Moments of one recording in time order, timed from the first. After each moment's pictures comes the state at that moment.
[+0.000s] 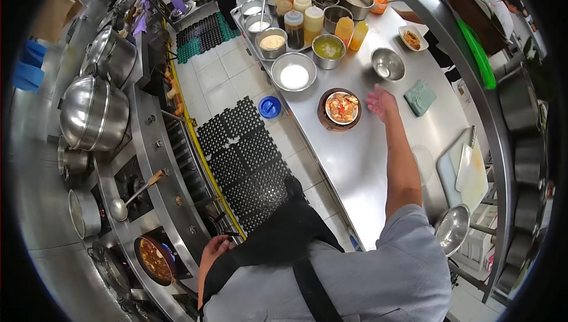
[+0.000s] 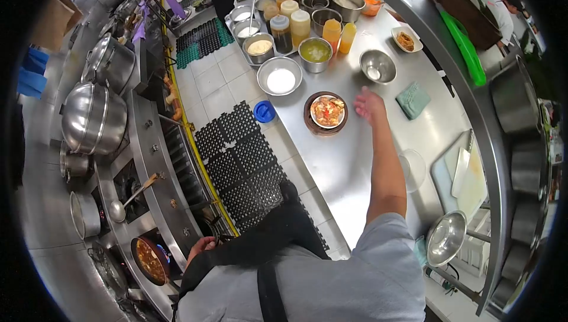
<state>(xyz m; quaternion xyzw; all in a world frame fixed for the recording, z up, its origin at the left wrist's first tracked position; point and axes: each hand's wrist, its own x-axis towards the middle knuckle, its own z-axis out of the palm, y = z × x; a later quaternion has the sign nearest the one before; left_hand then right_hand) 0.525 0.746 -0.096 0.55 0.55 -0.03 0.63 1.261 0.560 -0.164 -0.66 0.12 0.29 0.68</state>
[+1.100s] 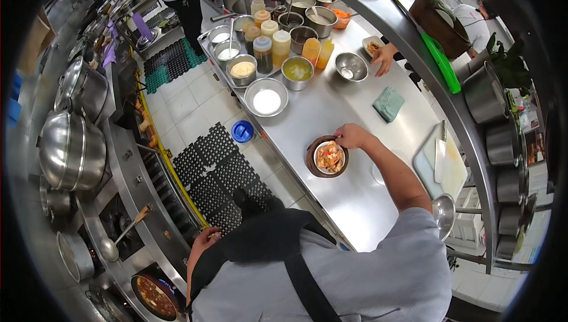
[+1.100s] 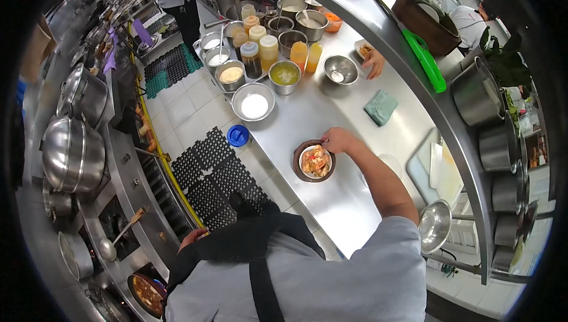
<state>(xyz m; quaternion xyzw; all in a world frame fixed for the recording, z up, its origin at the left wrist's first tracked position) 0.610 0.854 -0.143 0.64 0.43 -0.08 0.63 1.211 0.542 -0.127 -0.86 -0.41 0.28 0.07</state>
